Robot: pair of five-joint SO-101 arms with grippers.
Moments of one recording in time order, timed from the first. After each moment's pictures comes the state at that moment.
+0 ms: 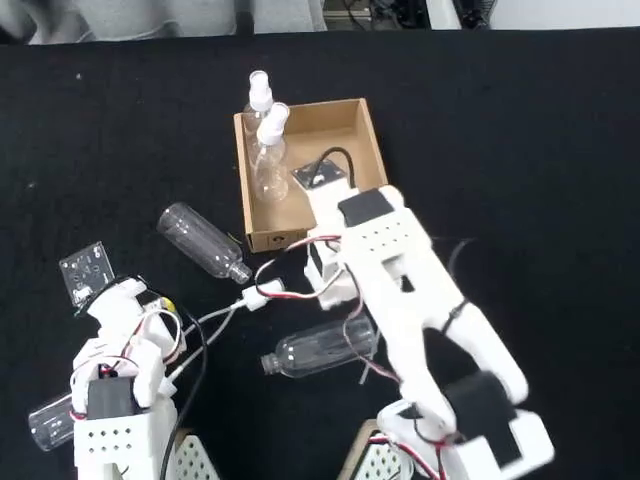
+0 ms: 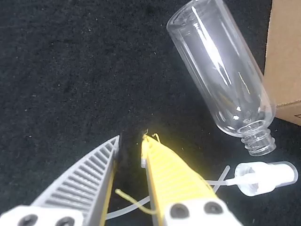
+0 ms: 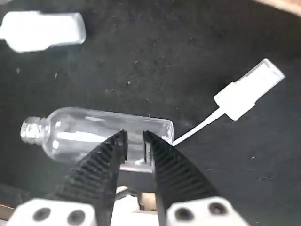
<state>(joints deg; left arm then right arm) -10.9 -104.0 96.1 64.0 18.2 -23.9 -13.2 29.3 85.3 3.6</state>
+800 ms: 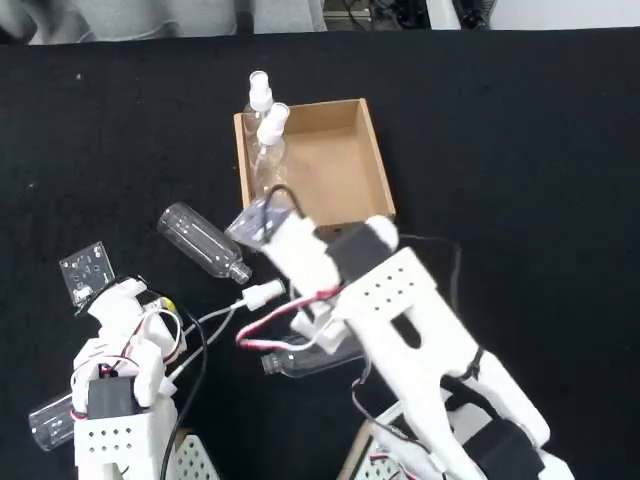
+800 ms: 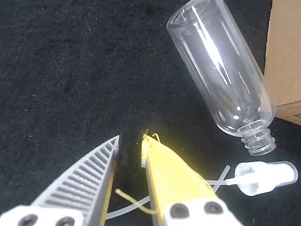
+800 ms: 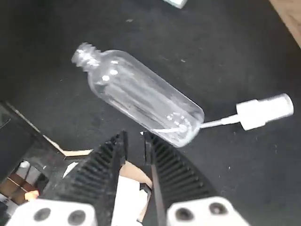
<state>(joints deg) -10.9 -104.0 96.1 64.0 18.2 -37.9 -26.8 29.3 95.7 19.8</state>
